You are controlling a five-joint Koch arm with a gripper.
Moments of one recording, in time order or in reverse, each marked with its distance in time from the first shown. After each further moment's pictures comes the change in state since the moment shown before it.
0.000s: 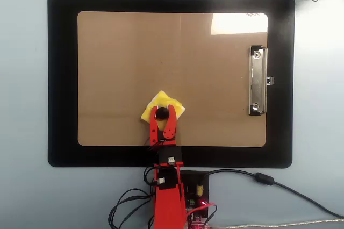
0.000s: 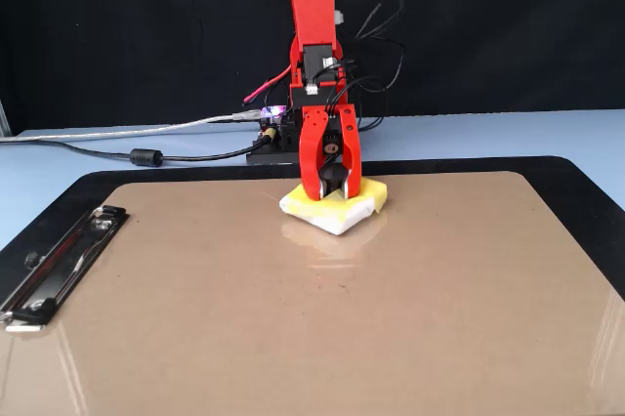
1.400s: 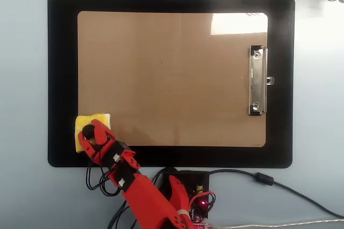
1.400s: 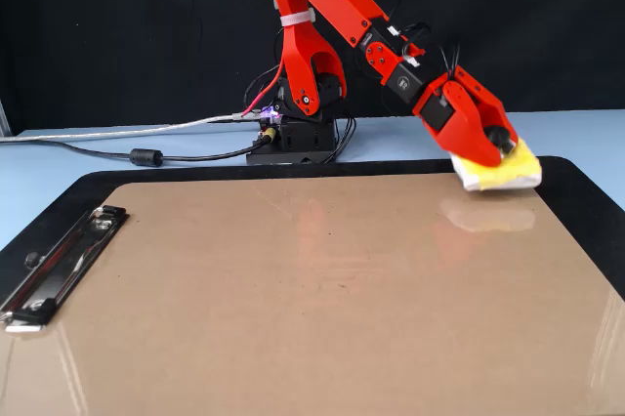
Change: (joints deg) arm -47.9 -8.8 -26.4 22.3 -12.5
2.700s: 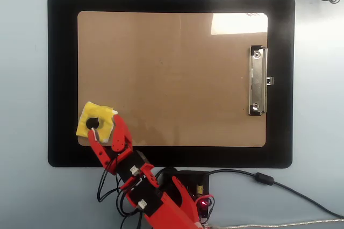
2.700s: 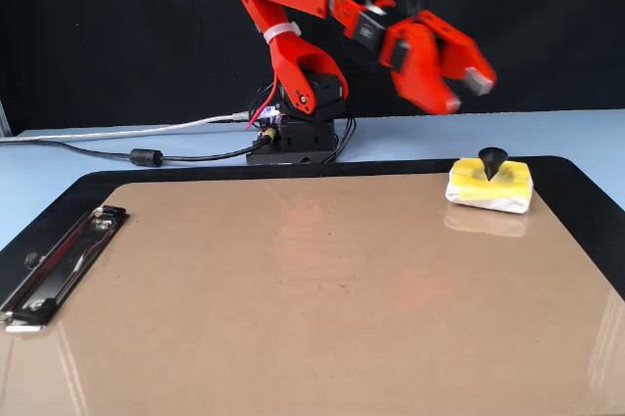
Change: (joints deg) arm 13.1 27.2 -7.3 33.0 0.1
